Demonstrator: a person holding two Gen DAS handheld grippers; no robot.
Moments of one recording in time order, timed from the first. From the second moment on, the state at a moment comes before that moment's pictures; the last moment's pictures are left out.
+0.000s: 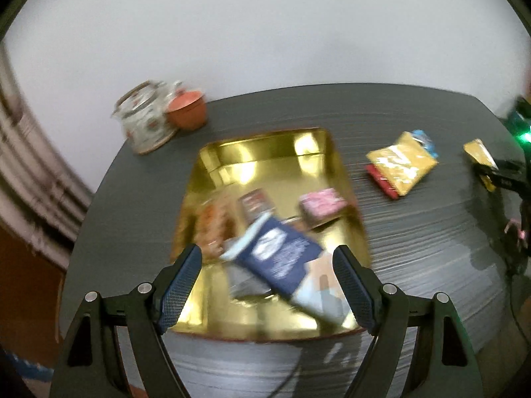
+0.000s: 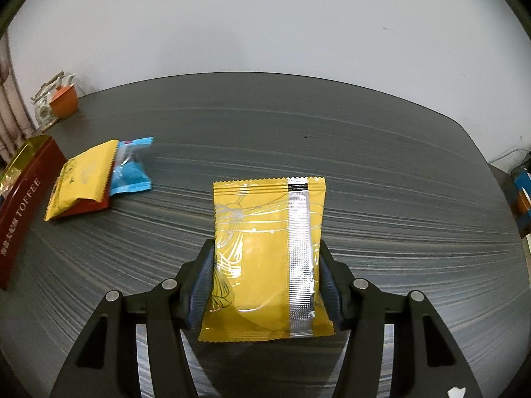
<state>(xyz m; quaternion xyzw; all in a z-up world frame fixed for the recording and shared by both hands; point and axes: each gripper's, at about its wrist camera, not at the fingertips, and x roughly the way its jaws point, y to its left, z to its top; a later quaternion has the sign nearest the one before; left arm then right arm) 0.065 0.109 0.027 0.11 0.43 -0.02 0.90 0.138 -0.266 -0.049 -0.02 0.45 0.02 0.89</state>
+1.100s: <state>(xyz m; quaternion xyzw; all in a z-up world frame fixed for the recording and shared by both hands) 0.207 -0.069 -0.017 0.17 0.48 -0.22 0.83 0.142 -0.264 -0.052 -0.01 0.45 0.02 0.89</state>
